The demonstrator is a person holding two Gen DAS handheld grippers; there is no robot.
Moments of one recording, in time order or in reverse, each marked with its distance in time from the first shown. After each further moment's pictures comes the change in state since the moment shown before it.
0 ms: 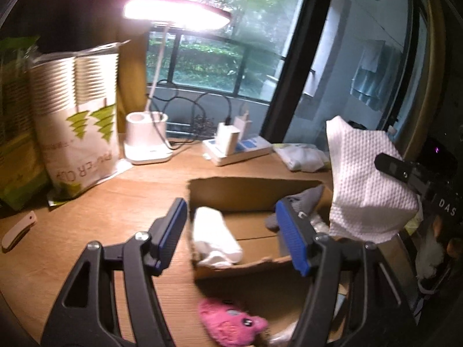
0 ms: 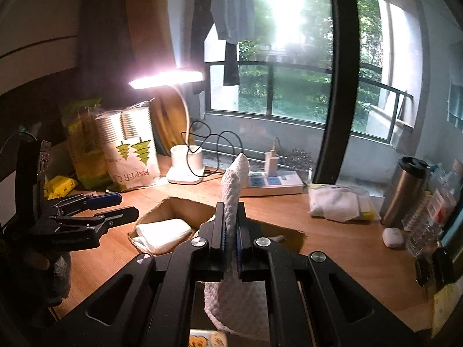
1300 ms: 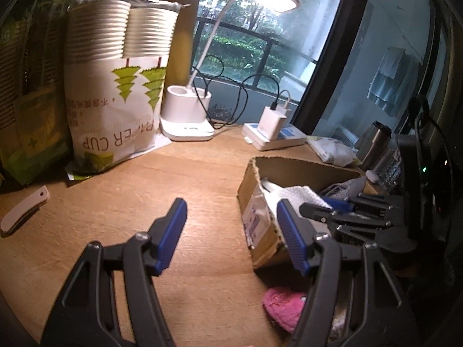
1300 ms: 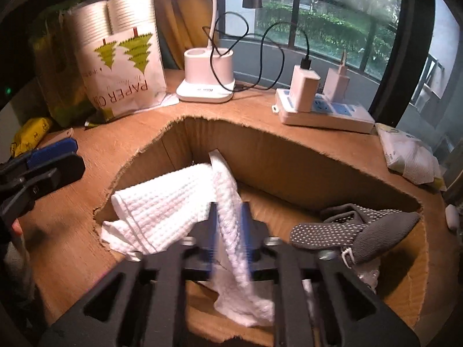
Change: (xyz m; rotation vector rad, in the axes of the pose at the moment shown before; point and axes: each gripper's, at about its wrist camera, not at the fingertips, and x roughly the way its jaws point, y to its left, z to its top) left arm 0.014 0.068 -0.027 -0.076 0.034 0.041; right arm 0.156 0.061 -0.046 -0.034 0.362 0.035
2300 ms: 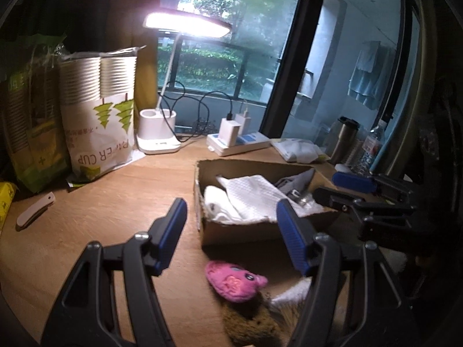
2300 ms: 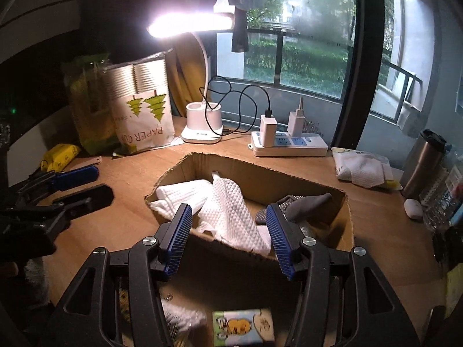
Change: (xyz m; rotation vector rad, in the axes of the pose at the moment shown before) left arm -0.068 -0.070 -0.016 0.095 -0.057 -0.038; right arm -0.126 -0.009 -0.037 0.026 -0.206 -0.030
